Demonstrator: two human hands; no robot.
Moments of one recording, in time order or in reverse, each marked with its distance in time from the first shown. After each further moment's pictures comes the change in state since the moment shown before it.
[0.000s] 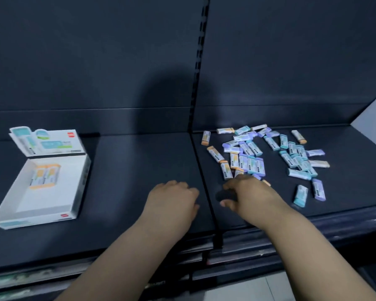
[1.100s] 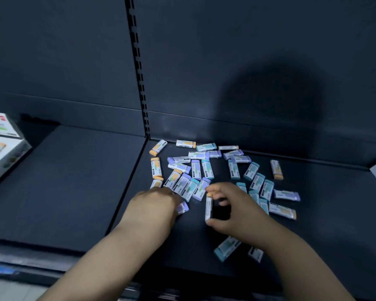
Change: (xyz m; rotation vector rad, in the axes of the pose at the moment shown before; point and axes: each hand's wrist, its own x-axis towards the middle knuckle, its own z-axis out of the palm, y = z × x) left_hand 0.123 0.144 0.027 -0.041 0.020 -0.348; right_hand 0.069 0.206 -0.019 0.522 -0.120 -0.445
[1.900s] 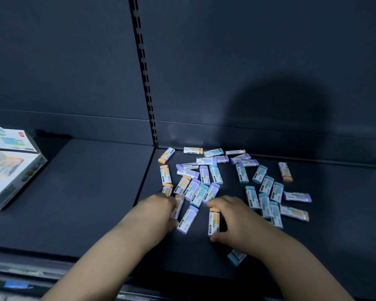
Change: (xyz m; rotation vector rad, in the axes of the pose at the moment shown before) left_hand 0.006 -0.024 -0.005 -0.010 -0.325 -0.125; right_hand 0.001 -0.021 0.013 -0.265 -0.137 0.035
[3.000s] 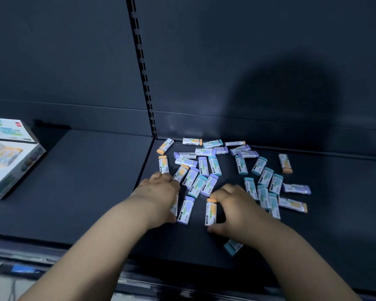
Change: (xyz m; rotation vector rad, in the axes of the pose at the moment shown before) left_hand 0.015 0.003 -0.007 0.148 -0.036 0.104; right_hand 0.001 0.002 0.000 -0.156 0.033 0.016
